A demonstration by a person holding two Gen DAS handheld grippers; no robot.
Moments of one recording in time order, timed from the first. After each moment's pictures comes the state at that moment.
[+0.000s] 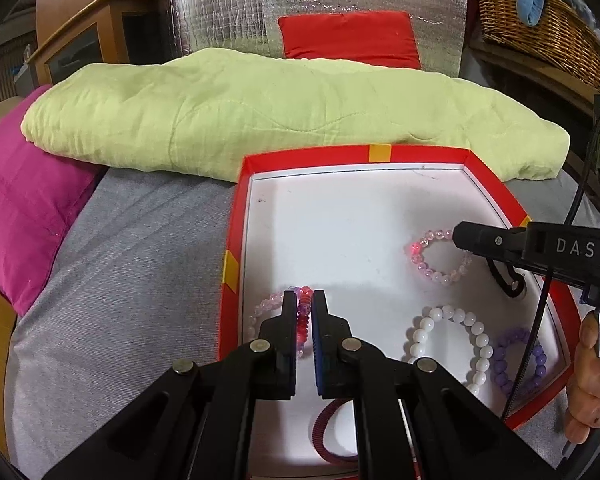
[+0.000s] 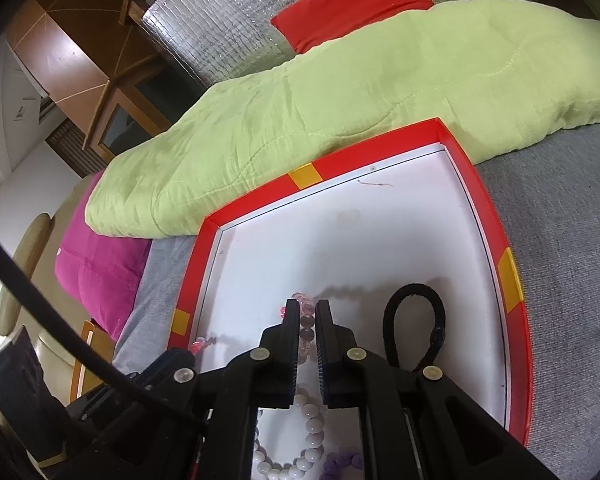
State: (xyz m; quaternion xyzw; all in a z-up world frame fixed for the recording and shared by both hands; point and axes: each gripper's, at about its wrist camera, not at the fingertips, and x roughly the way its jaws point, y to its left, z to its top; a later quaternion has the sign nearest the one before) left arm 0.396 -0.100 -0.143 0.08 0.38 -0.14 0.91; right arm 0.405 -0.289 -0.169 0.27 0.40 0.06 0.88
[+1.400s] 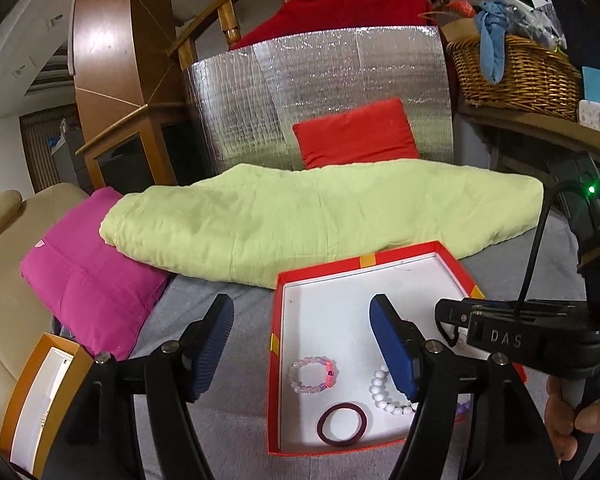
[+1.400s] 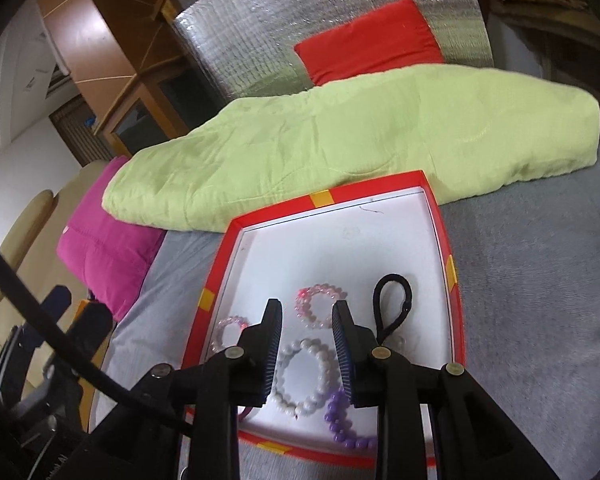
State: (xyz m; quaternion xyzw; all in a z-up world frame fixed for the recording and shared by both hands) left arm 0.305 -0.108 -0.040 0.12 0.22 -0.10 0.96; right arm 0.341 -0.275 -0.106 0.20 0.37 0.04 0.91
